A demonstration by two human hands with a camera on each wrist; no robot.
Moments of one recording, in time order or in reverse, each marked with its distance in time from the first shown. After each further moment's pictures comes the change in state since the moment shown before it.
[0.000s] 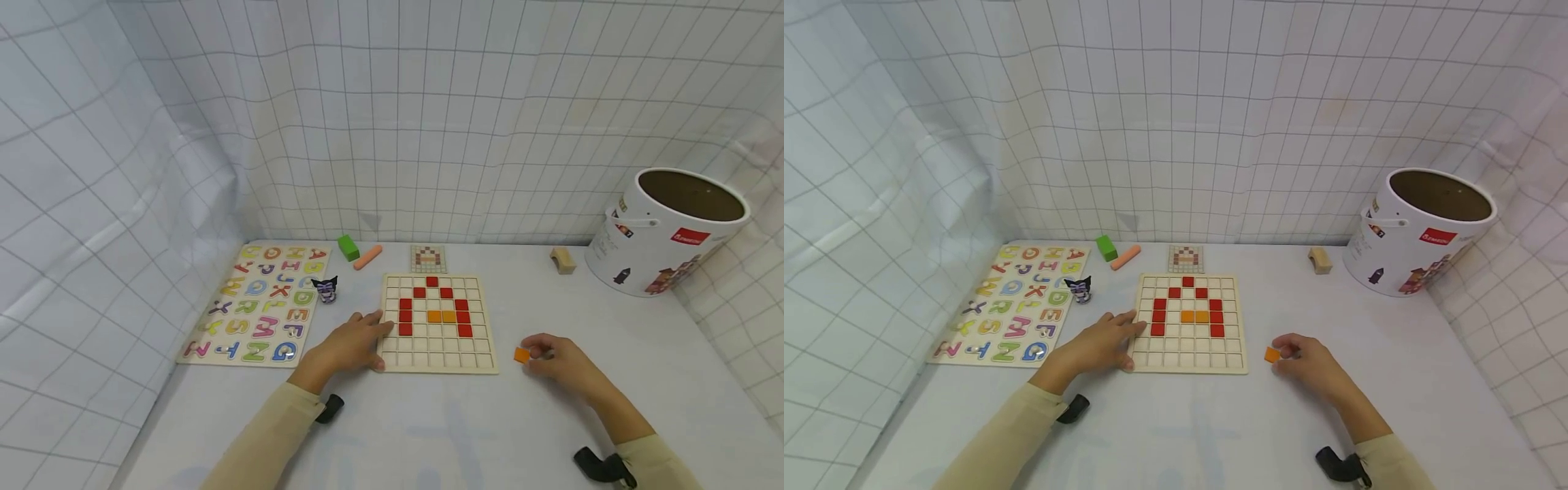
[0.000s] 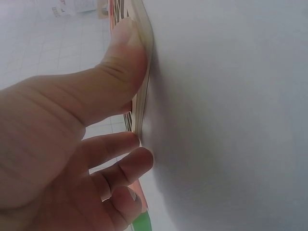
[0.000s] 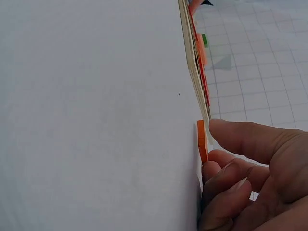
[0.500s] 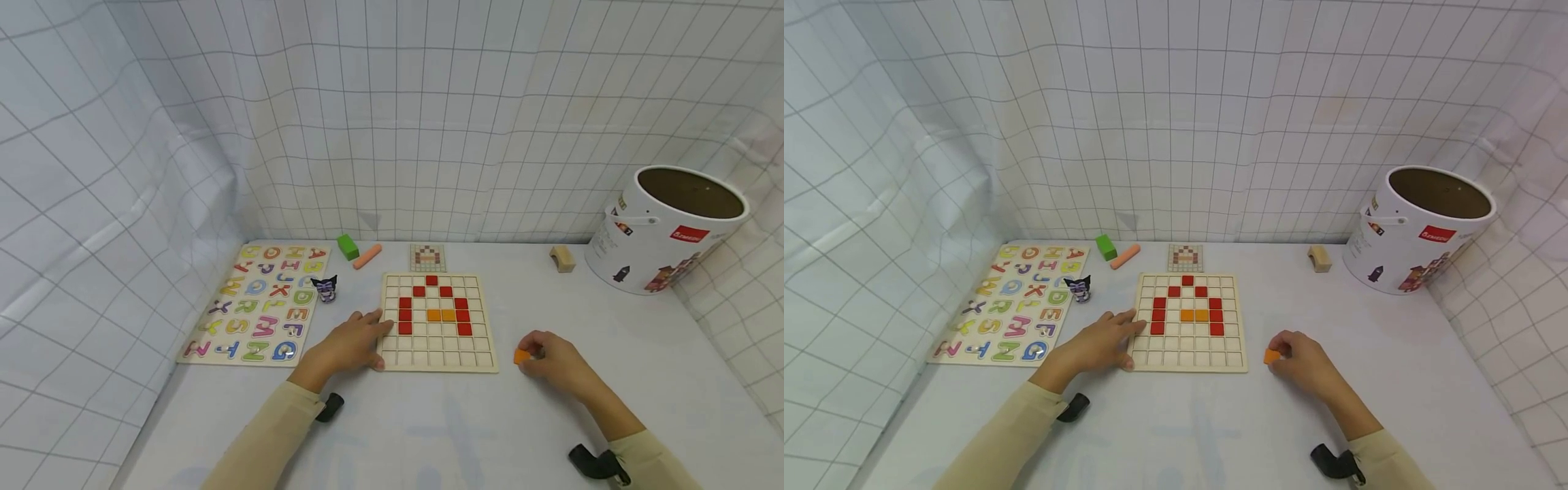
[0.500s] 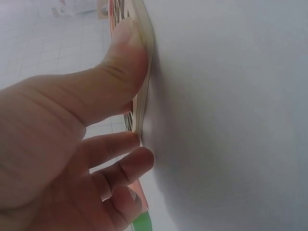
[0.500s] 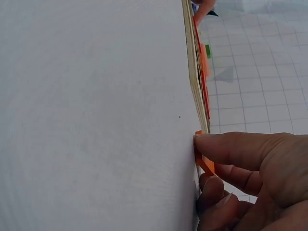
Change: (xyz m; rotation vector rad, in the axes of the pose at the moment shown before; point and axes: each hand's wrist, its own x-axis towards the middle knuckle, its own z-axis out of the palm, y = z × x) left_hand 0.001 0.000 0.001 0.011 -0.003 0.005; right_hand 0.003 -0.005 0.011 -0.137 0.053 -0.049
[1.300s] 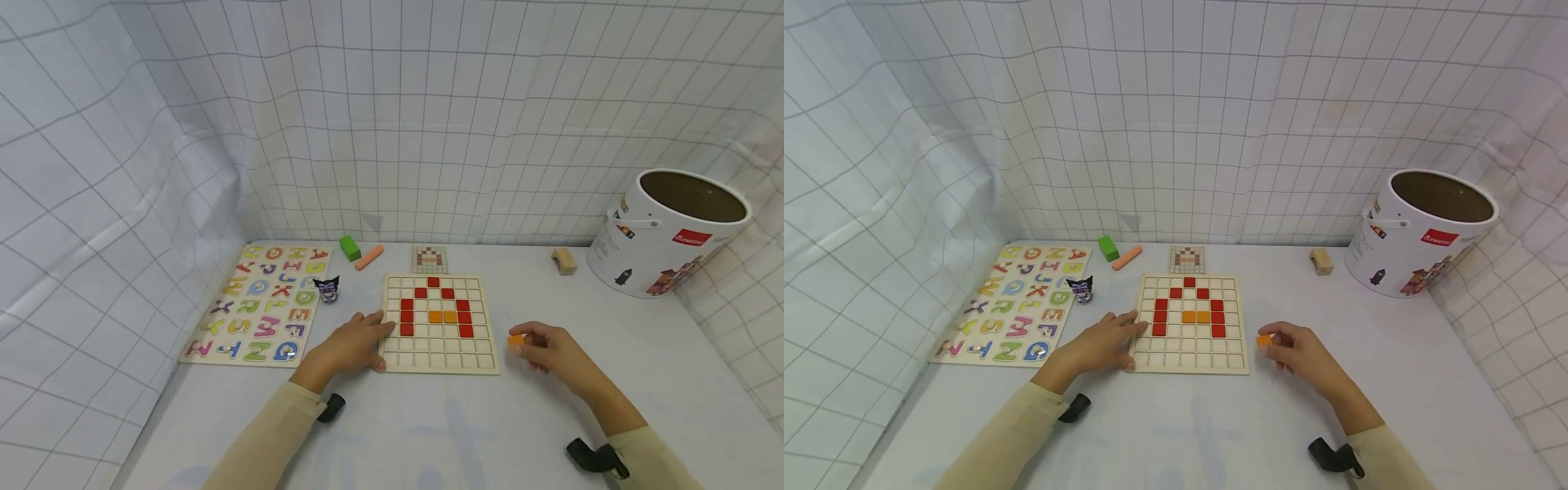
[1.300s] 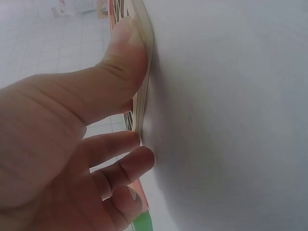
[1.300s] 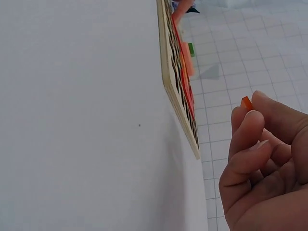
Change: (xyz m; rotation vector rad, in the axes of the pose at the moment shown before) left_hand -0.003 0.002 -0.002 -0.008 -0.002 -0.002; right_hand 0.007 -0.009 -0.012 0.357 -0.090 -0.103
